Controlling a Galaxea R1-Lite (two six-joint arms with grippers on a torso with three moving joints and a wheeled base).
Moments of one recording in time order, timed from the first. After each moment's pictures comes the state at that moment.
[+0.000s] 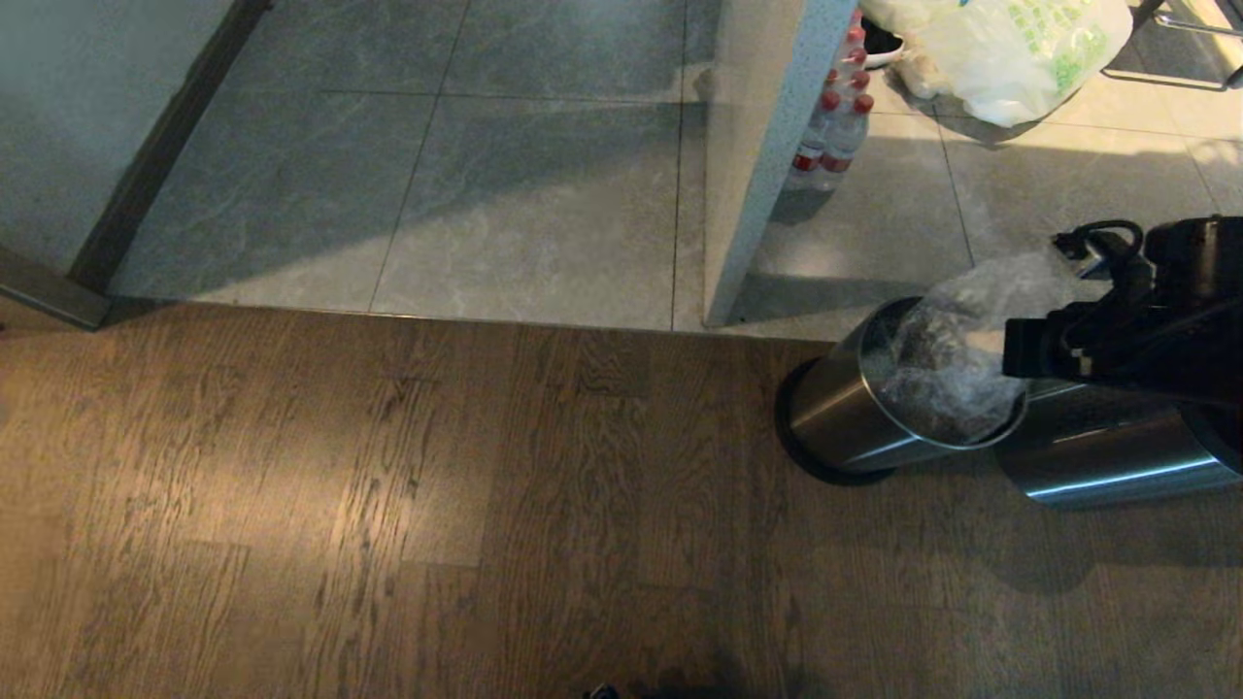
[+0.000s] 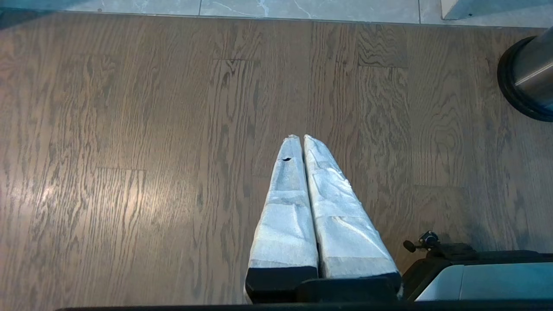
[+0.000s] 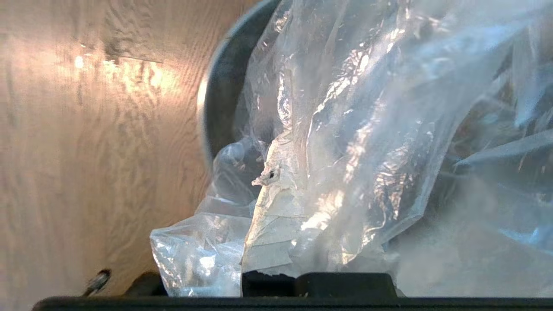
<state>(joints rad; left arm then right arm) 0.00 0.00 0.00 0.00 0.00 0.00 -0.13 1.72 -1.01 -0.33 0.34 -0.04</state>
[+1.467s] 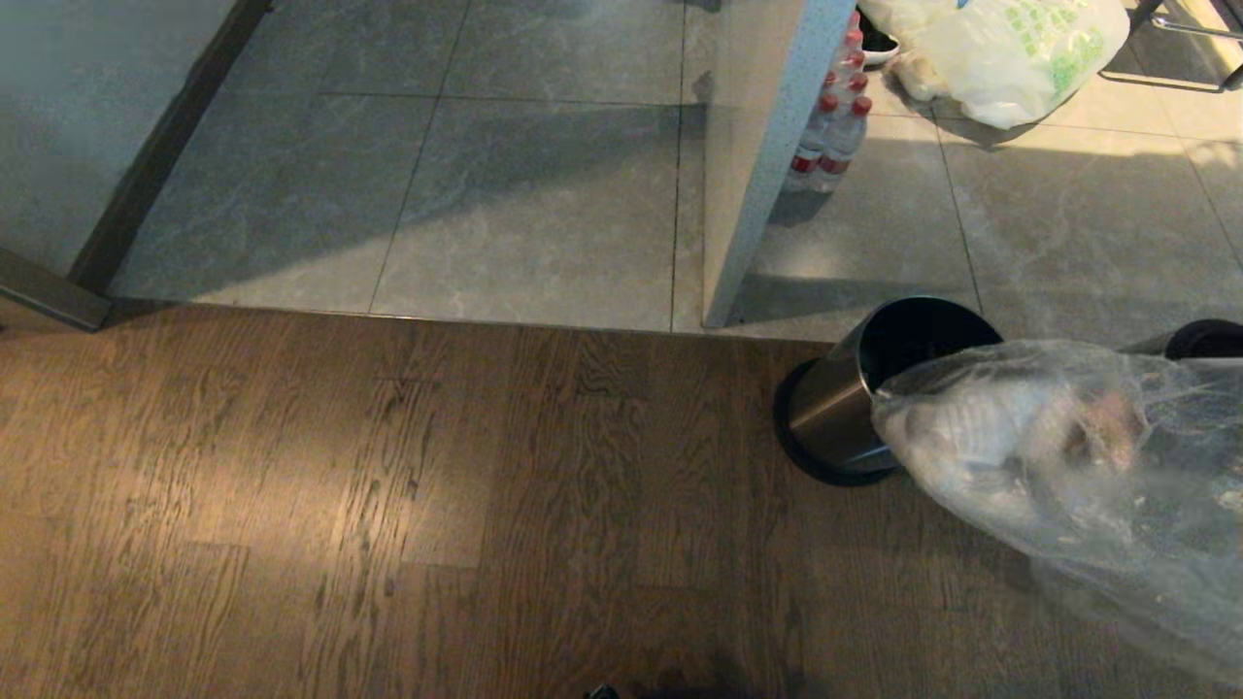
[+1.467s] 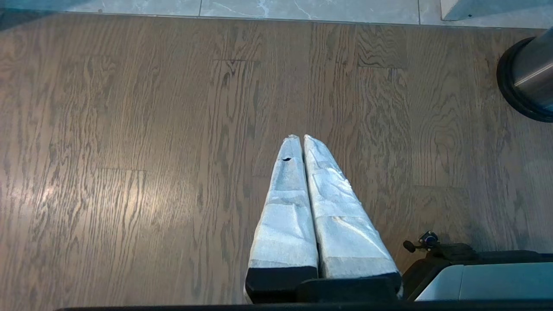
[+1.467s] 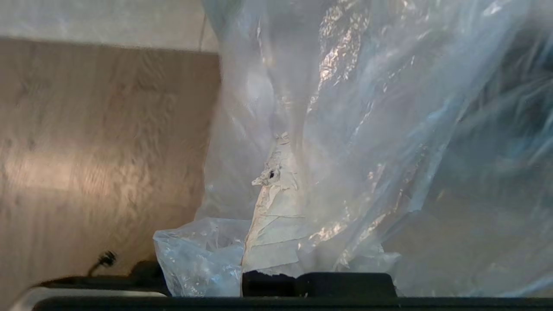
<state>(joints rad) 0.00 0.00 0.00 0.00 0.00 0.00 -0.14 0.35 -0.39 0.03 0.17 -0.01</state>
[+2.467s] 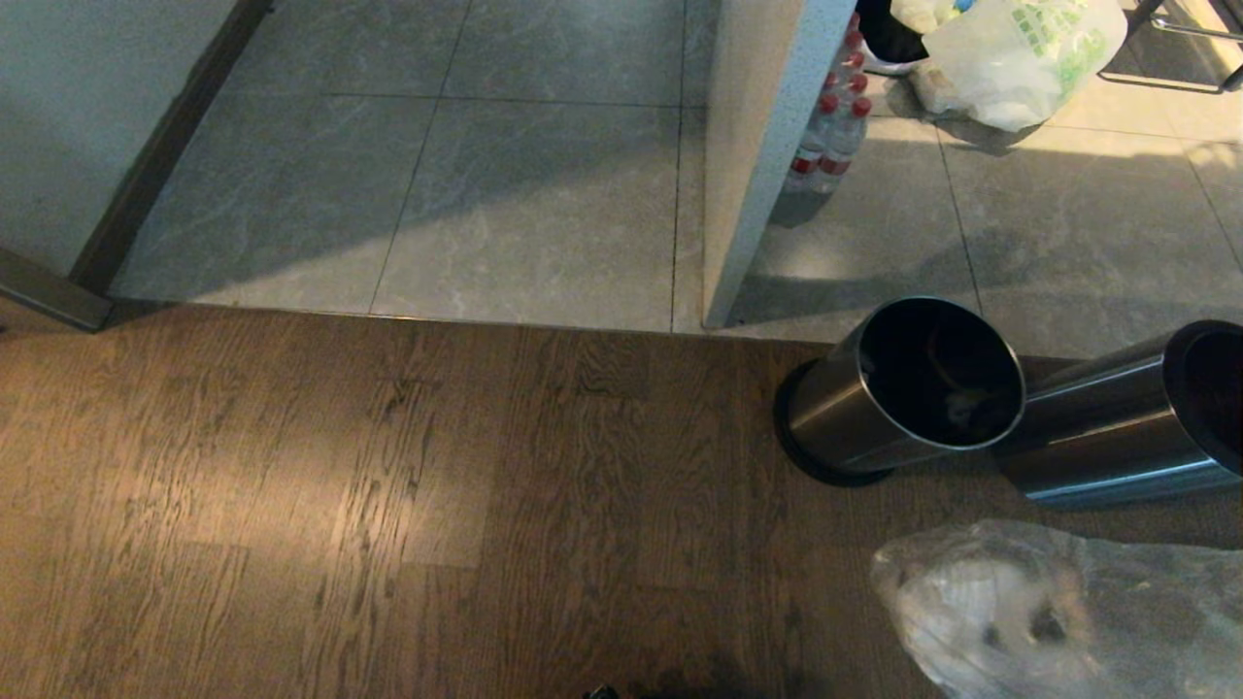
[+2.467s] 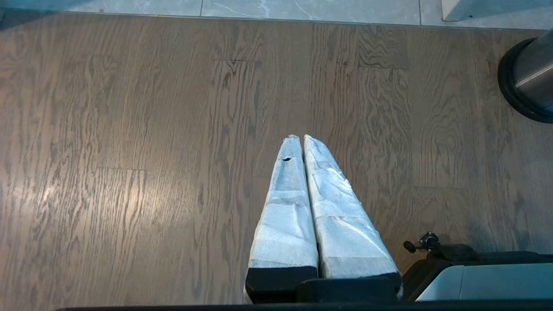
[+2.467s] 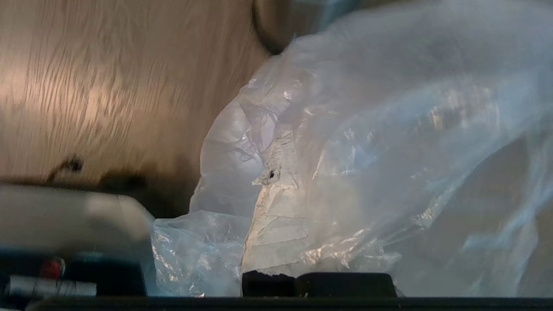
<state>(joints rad) 0.00 0.00 0.00 0.00 0.00 0.00 -0.04 0.24 -0.17 0.15 0.08 -0.13</state>
